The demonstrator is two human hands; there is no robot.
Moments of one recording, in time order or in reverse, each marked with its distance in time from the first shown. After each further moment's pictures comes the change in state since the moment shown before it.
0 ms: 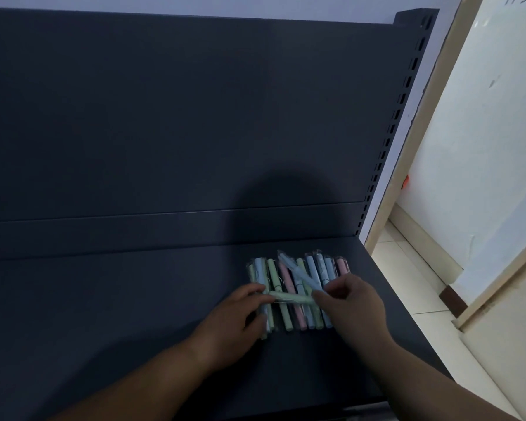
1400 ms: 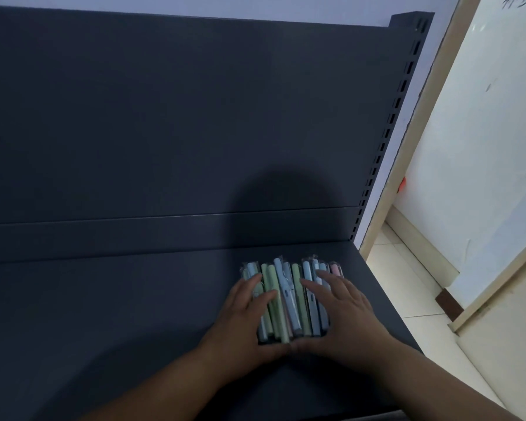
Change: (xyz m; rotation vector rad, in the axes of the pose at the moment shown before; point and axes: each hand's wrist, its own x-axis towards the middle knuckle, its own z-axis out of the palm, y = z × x) left_hand 0.013 0.009 0.024 0.179 0.012 -0.019; right_hand 0.012 0.013 -0.019 -0.647 -0.439 -0.405
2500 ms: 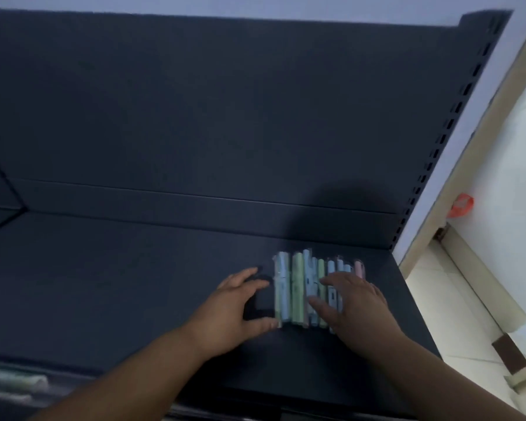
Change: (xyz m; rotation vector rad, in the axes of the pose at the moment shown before) left_hand -0.041 -0.010 -0.021 -0.085 0.140 -0.183; right_hand 0.016 -0.005 0.002 0.002 0.090 -0.100
